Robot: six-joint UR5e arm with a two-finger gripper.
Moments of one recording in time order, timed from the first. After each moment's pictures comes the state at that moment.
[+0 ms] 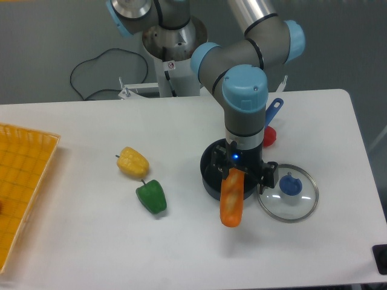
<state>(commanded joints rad) 2.55 -1.91 -1.58 -0.99 1.53 1.00</state>
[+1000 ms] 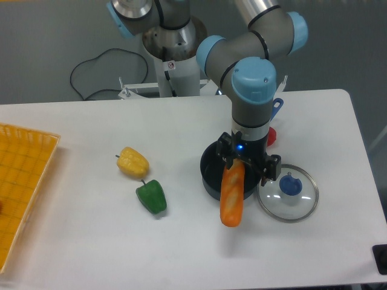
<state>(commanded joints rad) 2.61 -1.85 -1.66 -1.00 1.51 1.12</state>
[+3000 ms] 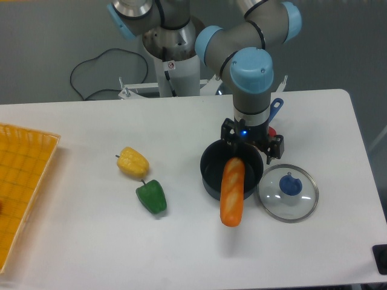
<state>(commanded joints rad) 2.66 -1.82 -1.73 -0.99 1.62 1.14</state>
